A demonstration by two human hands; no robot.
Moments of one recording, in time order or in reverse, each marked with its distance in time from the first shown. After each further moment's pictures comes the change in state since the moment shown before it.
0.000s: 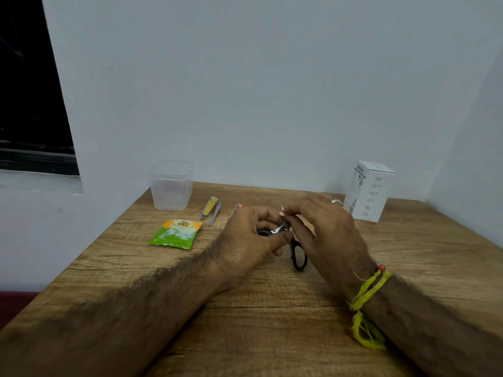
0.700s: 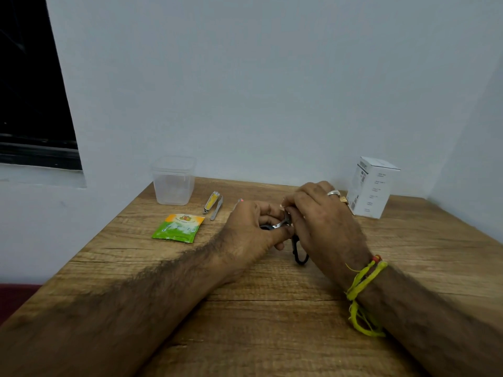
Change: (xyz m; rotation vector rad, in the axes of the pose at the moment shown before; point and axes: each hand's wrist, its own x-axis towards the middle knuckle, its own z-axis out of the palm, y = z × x) left_hand -0.002 0.006 0.001 0.001 0.017 -0.026; right_hand 0.006 -0.006 -0.001 -0.226 -0.090 -0.072
